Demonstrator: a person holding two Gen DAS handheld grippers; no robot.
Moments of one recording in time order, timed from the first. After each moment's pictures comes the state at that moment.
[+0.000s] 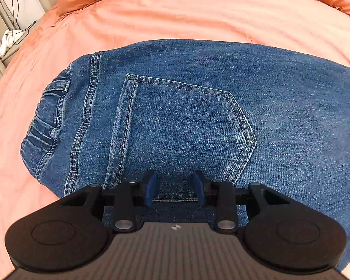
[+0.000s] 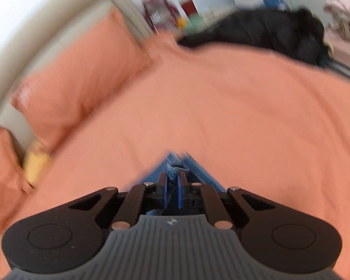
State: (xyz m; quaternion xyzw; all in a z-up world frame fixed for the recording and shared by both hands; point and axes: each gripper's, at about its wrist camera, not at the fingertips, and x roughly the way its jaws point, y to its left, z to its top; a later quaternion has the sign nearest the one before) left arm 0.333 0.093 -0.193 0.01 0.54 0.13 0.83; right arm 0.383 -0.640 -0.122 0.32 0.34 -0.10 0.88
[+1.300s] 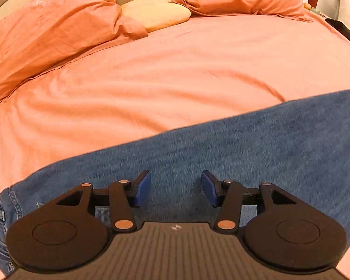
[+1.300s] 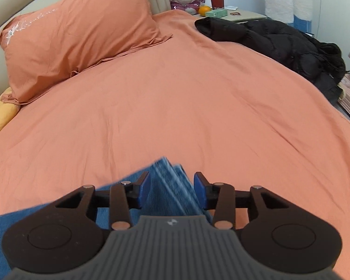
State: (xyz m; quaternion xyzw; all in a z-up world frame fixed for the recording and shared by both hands) left arm 0.414 -0.001 -0.163 0.09 0.47 -0.03 0.88; right arm 0.491 -0.622 -0.186 0.15 0.43 -0.10 0.89
